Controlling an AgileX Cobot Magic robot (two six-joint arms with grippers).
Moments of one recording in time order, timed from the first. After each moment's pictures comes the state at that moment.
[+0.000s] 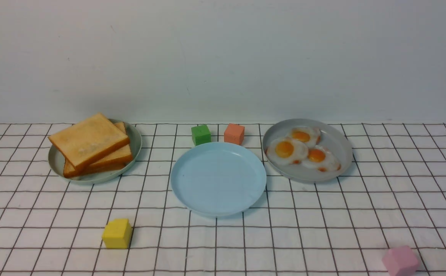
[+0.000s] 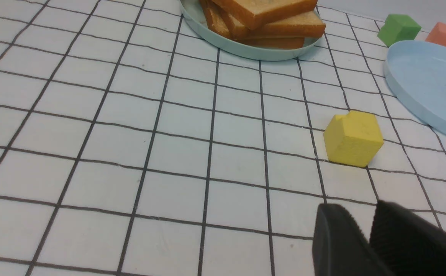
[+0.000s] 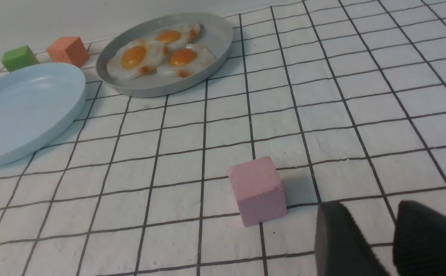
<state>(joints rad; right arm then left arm) 0.00 -0.01 0.01 0.11 0.41 0.07 -0.03 -0.01 0.03 -0.07 0.39 -0.18</state>
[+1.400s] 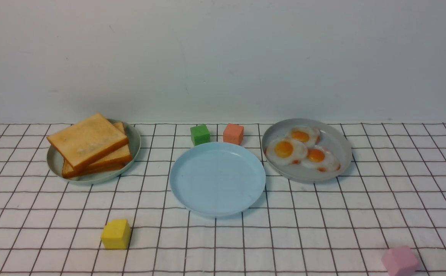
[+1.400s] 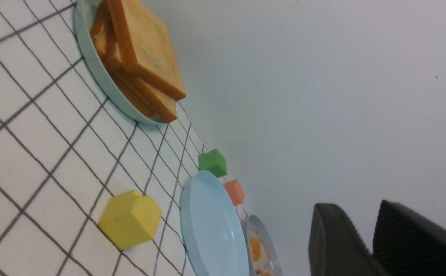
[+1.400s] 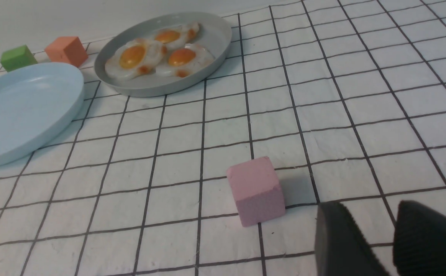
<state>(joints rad) 0.00 -0.01 0.01 0.11 0.41 0.07 -0.03 -0.01 0.01 -0.72 0.12 -0.41</state>
